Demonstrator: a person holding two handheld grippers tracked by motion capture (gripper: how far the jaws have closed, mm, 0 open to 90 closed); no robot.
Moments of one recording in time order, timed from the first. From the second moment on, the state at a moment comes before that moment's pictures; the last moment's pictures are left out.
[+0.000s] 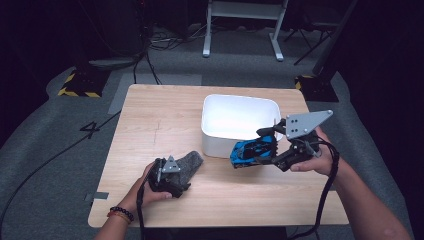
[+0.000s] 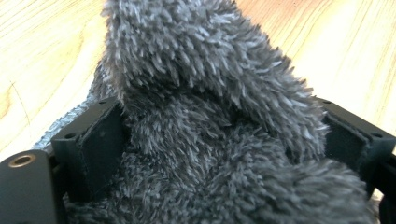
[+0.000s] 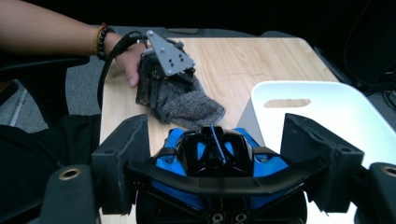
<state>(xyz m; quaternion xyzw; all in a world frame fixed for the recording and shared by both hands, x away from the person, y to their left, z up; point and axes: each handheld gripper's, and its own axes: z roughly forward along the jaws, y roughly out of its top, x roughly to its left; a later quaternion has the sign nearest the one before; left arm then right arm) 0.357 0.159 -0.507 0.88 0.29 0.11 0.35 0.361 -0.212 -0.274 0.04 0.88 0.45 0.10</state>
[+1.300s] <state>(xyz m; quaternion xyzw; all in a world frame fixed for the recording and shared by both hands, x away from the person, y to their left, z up) 0.357 0.159 -0.507 0.88 0.29 0.11 0.35 0.437 -0.214 -0.259 0.09 0.87 0.46 0.12</state>
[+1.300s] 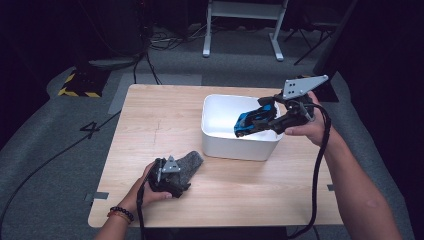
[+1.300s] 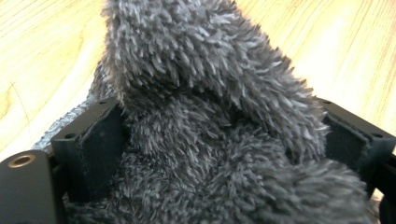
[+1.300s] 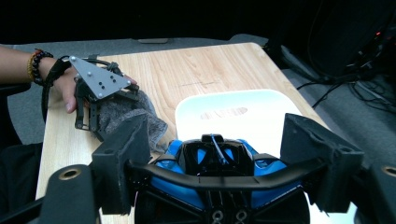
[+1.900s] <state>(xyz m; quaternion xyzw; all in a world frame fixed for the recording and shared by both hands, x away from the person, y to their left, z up) 0.357 0.159 -0.507 0.88 0.29 0.11 0.35 0.469 -0.202 -0.290 0.10 0.89 0.43 0.11</state>
